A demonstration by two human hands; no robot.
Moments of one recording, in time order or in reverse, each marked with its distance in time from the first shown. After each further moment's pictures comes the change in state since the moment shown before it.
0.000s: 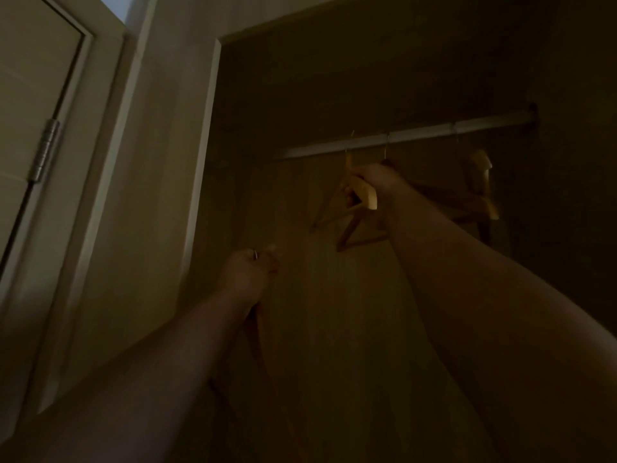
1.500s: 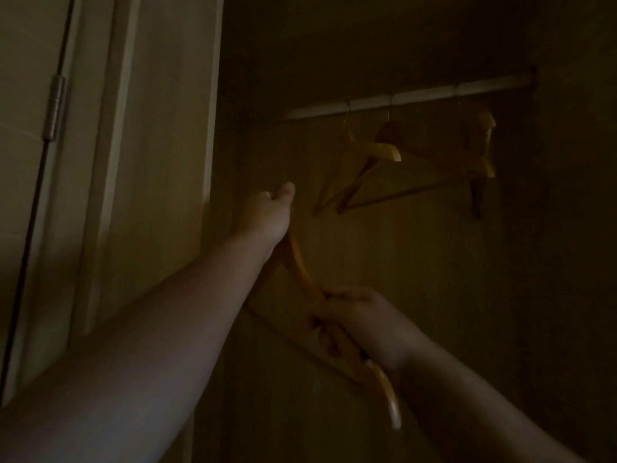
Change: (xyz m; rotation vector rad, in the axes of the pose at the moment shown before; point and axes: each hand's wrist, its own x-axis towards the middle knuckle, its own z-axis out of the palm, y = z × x) left_hand -0.020 0.032 -0.001 0.148 0.035 0.008; right_hand -0.218 0.113 0.004 -0.371 -0.334 0.192
